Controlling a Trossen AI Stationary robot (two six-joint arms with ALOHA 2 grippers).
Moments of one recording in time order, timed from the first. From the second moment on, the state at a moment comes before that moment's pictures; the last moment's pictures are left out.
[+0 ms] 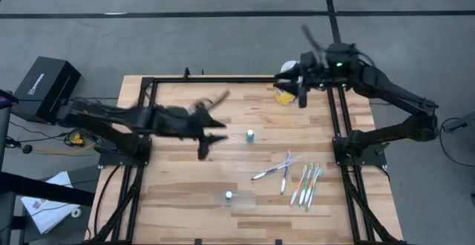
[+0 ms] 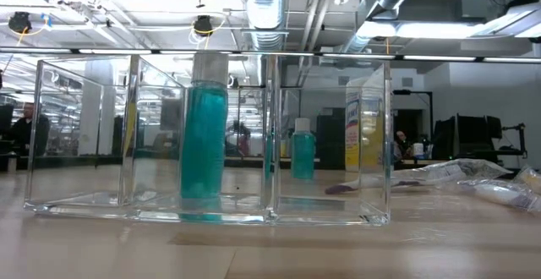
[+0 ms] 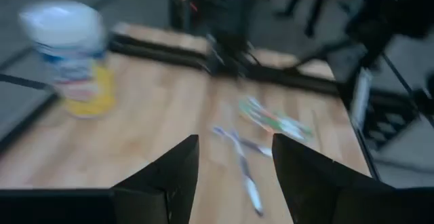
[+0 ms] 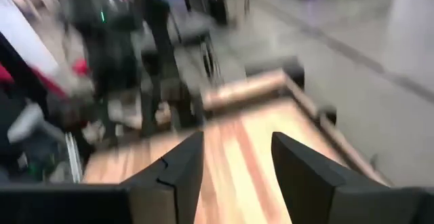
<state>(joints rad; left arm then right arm) -0.14 1.19 1.12 -0.30 -0.28 -0.24 -0.35 1.16 1.41 -0.56 -0.23 0.15</state>
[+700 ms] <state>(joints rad) 0.00 1.14 1.12 -0.46 -0.38 -0.40 -0.25 1.61 1.37 -0.77 -0.32 -0.04</state>
